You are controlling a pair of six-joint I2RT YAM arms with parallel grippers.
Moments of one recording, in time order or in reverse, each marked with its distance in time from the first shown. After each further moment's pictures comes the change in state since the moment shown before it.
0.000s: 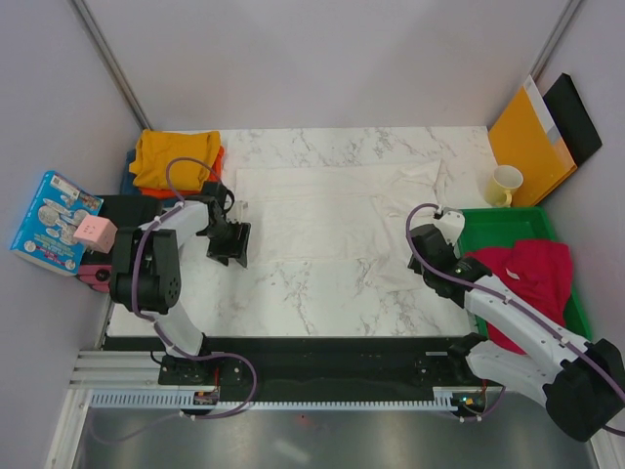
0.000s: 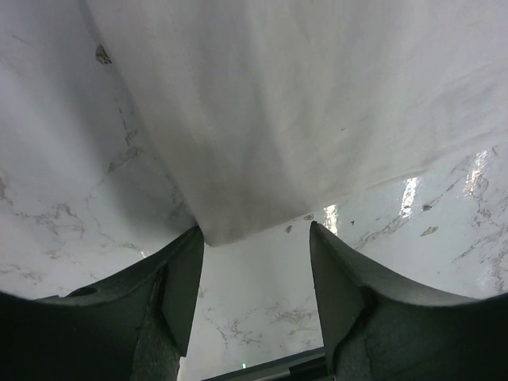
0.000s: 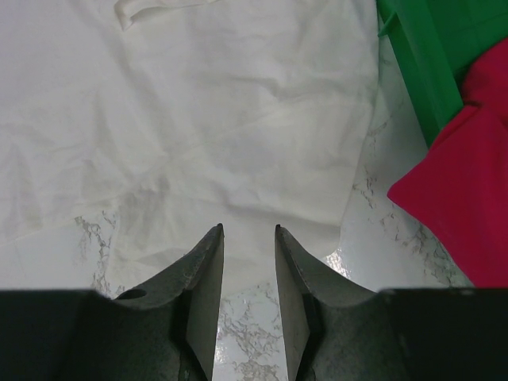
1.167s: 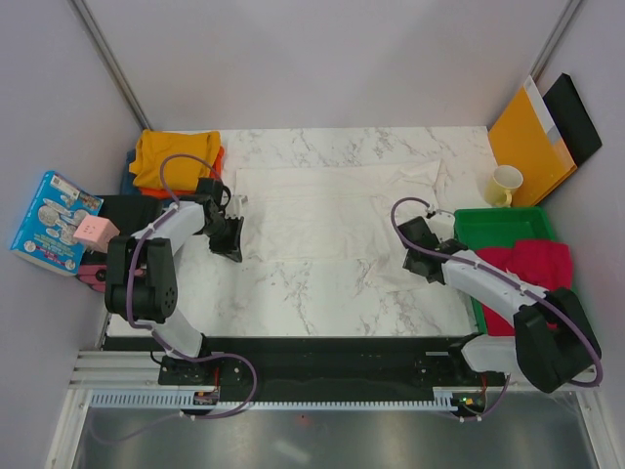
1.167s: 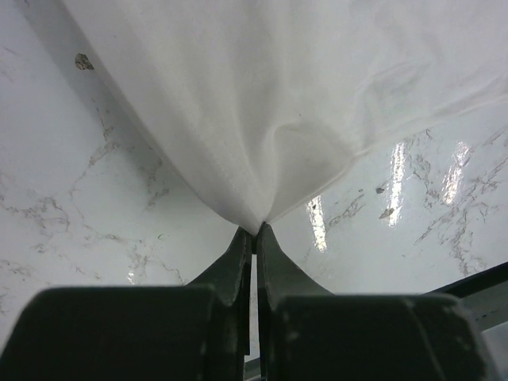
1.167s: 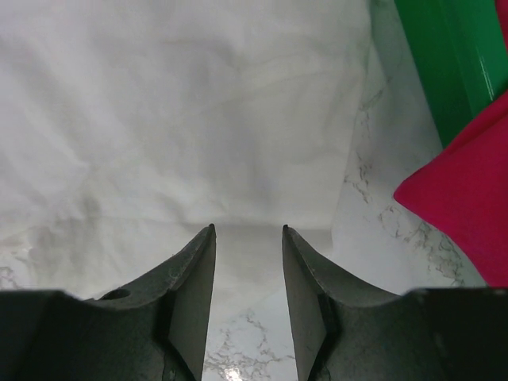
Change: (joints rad) left arm 0.005 -0.060 0.012 -0.018 0.077 0.003; right arm -0.078 0.296 0.034 0.010 -0.025 0.050
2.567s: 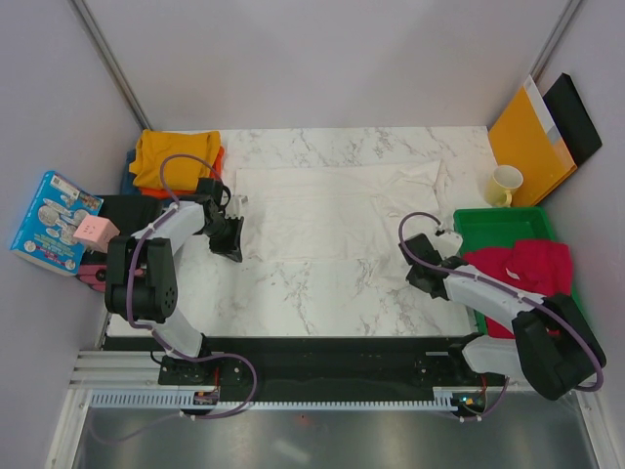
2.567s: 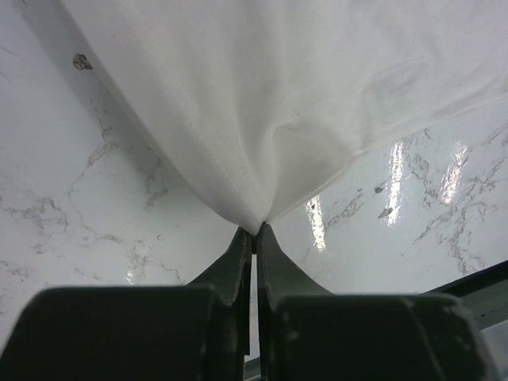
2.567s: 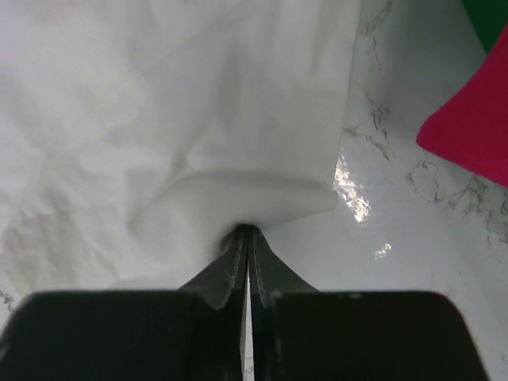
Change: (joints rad) left arm 0.000 0.000 0.000 -0.001 0.005 0.000; right arm 0.010 -0.048 -0.157 0.100 -0.047 0.188
